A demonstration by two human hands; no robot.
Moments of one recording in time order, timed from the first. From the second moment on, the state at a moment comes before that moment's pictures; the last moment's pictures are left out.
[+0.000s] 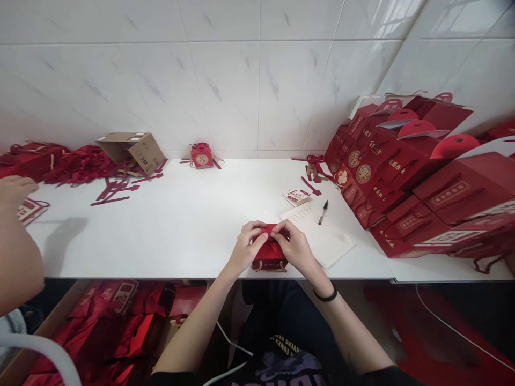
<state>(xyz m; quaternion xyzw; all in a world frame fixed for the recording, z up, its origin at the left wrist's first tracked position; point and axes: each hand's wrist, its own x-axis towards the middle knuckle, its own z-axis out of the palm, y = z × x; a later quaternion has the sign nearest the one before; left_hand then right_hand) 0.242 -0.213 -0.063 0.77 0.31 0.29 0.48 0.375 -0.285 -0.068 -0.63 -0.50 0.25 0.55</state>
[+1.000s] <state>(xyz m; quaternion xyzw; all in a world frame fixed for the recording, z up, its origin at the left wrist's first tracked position) 0.241 -0.209 -0.068 0.77 0.31 0.29 0.47 0.378 -0.300 -0.067 -0.62 -0.66 -0.12 0.41</state>
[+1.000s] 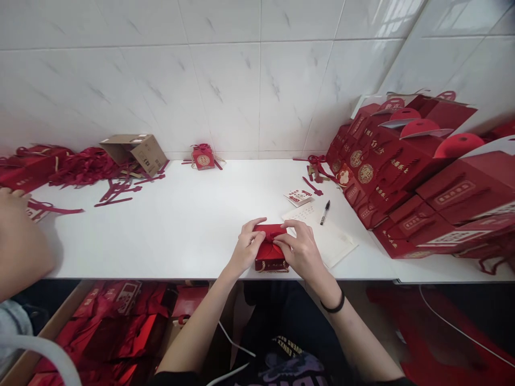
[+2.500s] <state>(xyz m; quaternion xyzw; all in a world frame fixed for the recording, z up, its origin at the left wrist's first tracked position) 0.230 -0.222 -0.066 0.73 0.38 0.30 0.48 0.374 -0.302 -0.055 -0.76 -0.42 0.27 0.42</state>
